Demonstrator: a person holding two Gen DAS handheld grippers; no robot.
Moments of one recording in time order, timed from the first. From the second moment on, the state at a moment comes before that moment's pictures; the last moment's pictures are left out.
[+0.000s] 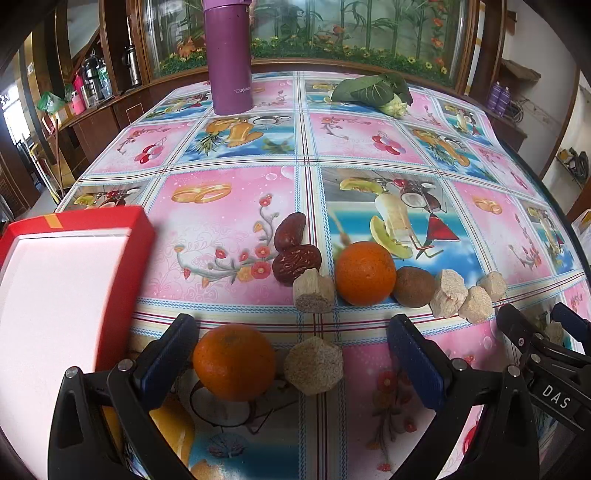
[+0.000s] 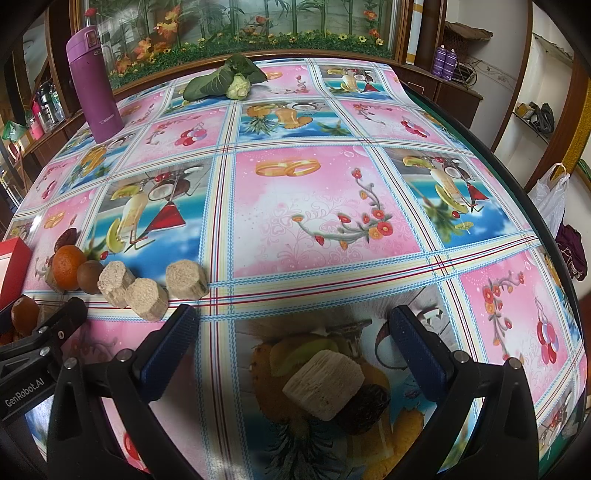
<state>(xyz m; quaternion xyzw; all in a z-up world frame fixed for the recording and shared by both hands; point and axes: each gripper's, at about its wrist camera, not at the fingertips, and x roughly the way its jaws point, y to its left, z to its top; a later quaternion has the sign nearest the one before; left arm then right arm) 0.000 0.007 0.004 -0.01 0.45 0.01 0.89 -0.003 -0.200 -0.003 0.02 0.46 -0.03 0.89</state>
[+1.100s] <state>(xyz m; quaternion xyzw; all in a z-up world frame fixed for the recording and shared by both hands) -0.047 0.019 0.044 0.00 0.40 0.04 0.92 -0.065 -0.187 0.055 0.01 0.34 0.02 0.94</state>
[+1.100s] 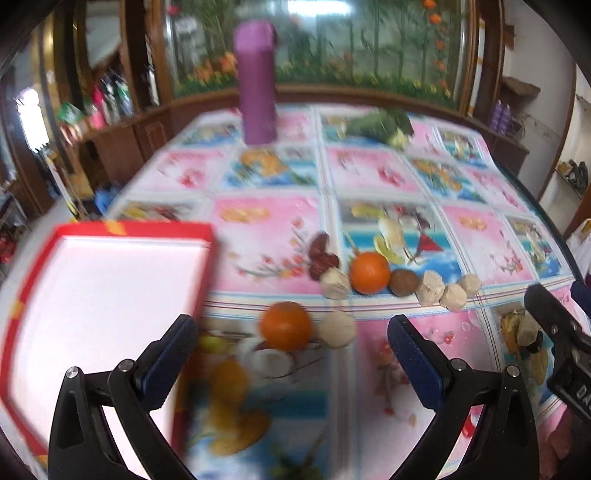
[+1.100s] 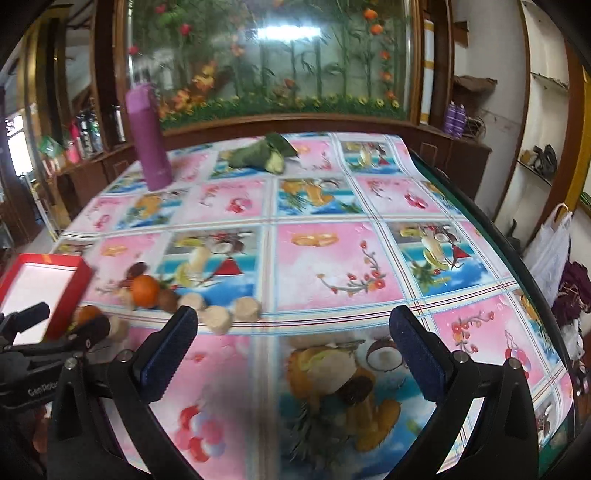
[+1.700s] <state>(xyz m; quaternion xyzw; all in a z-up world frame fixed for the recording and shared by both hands) -0.089 0.039 0.067 0.00 0.36 0.06 0.93 -0.120 -0.157 0.076 0.00 0.33 0.06 0.94</state>
